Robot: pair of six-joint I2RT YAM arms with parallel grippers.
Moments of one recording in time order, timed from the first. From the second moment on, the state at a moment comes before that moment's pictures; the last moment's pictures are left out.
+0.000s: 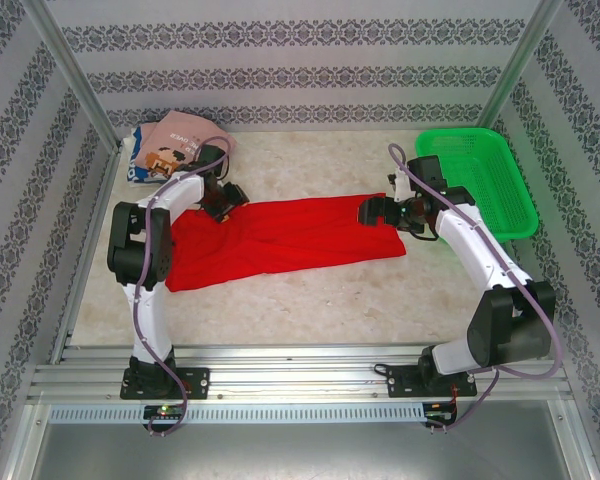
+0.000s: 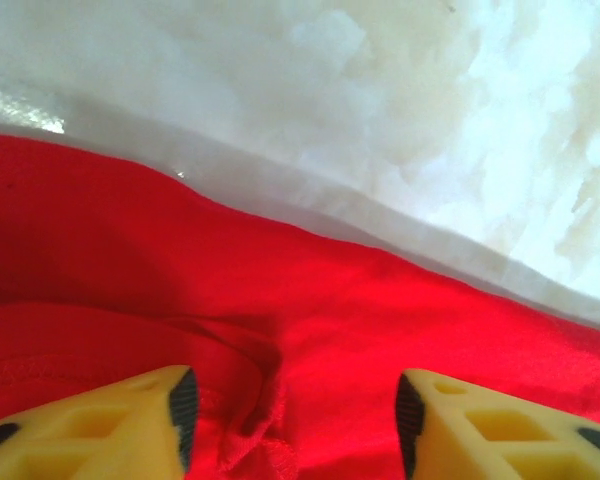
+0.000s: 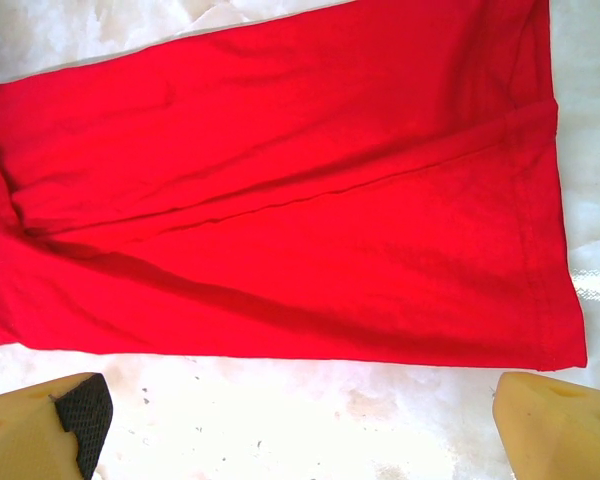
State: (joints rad) left arm -0.14 2.06 1.57 -0.68 0.23 -0.78; right arm 0.14 1.45 1.19 -0.79 -0.32 0.25
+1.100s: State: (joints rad) left arm -0.14 1.42 1.08 -0.82 0.13 -0.88; right arm 0.05 1.59 1.21 -0.87 -0.27 0.27
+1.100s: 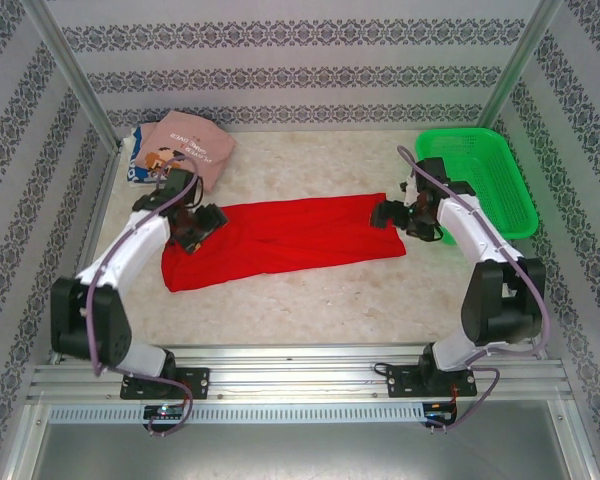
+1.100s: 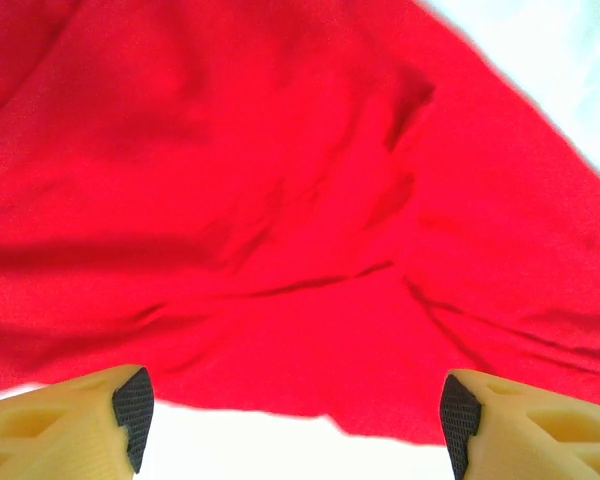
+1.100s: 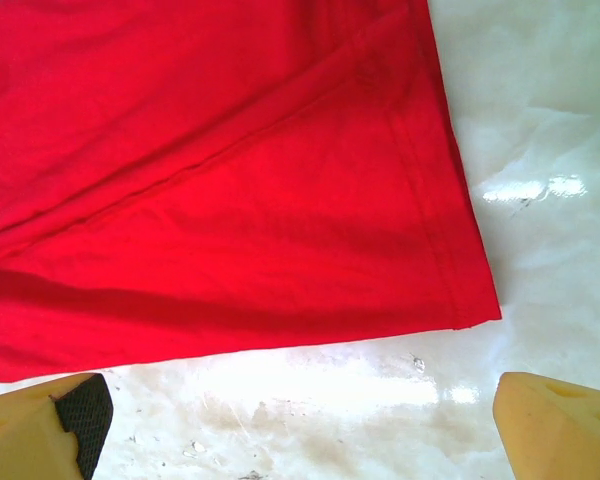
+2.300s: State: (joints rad) left arm 0.07 1.78 1.08 -0.72 -0.07 -0.81; right arm 0.21 1.83 1.15 -0.92 -0.16 0.41
